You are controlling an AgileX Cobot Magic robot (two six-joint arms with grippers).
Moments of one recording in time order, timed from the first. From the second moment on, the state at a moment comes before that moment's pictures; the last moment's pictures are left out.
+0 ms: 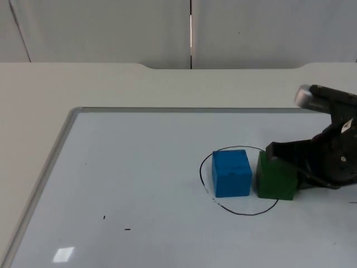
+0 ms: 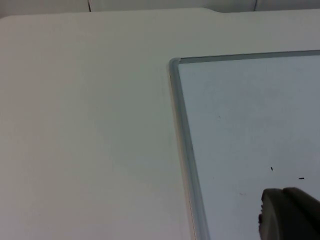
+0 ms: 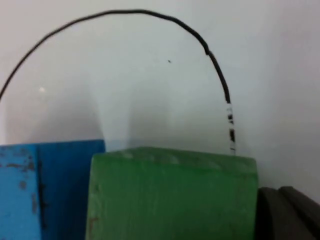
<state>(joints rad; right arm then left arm) 0.42 1.93 -0.82 0.40 0.07 0.10 -0.07 0.00 -0.50 -0.06 1.08 0.01</state>
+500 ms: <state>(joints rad) 0.42 1.94 -0.83 0.40 0.08 0.14 -0.07 0.00 -0.50 -0.06 1.08 0.01</state>
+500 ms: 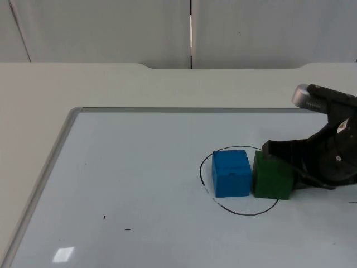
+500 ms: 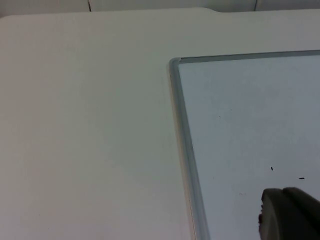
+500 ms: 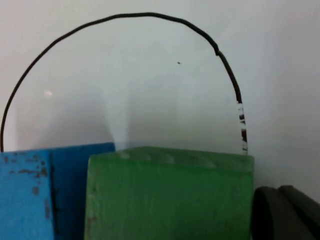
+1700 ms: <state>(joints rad) 0.42 1.95 -0.87 0.41 0.08 0.14 -0.07 0.00 -0.50 -0.06 1.08 0.01</state>
